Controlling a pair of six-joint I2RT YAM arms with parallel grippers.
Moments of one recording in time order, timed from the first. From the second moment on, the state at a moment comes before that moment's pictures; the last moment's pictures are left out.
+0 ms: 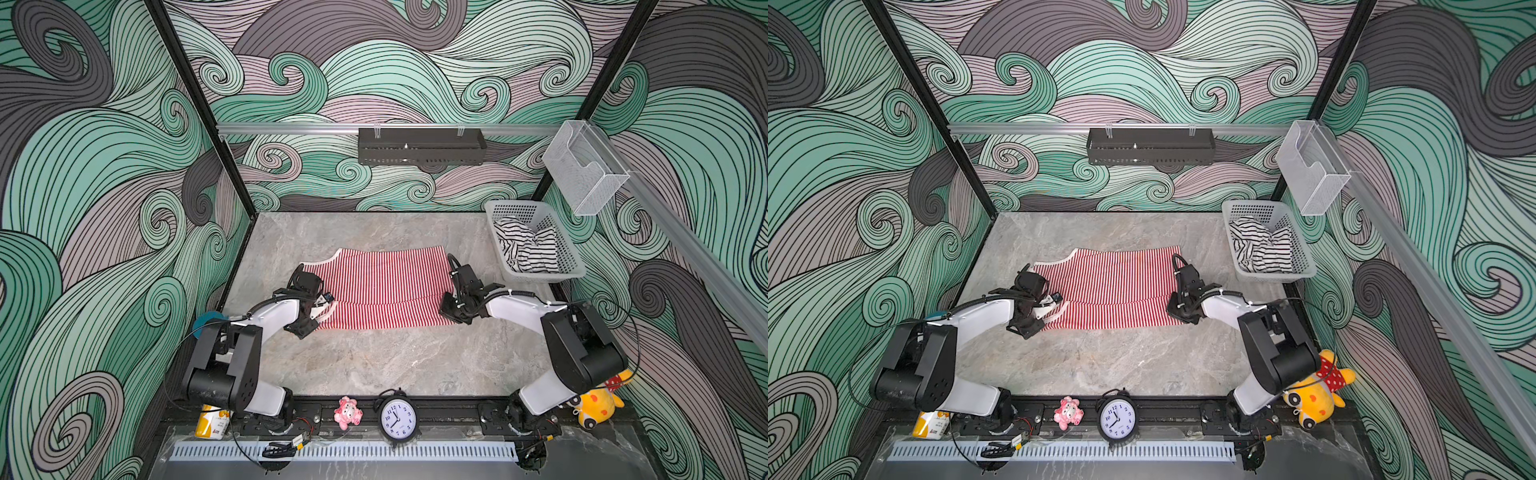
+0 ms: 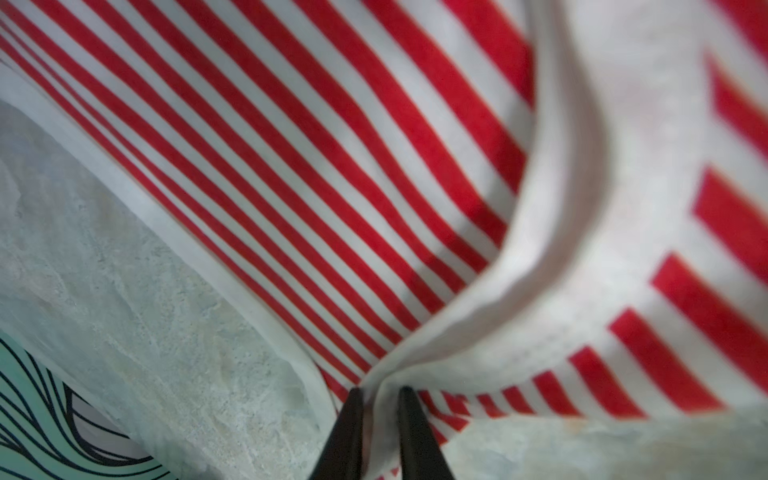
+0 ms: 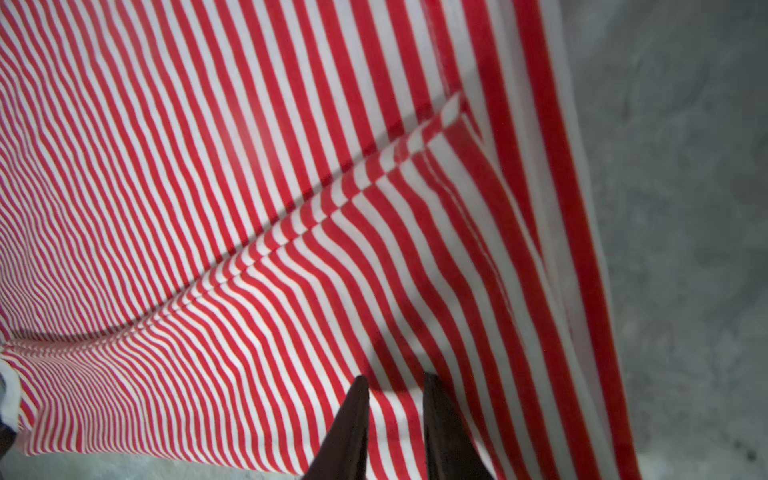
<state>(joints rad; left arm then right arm) -0.18 1.44 0.68 -0.64 -0.28 0.68 0.44 1.57 0.76 -0.38 -0.13 0.76</state>
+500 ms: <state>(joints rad) -0.14 1.36 0.65 -0.80 -0.26 0.81 0.50 1.29 0.60 -0.57 -0.10 0.82</state>
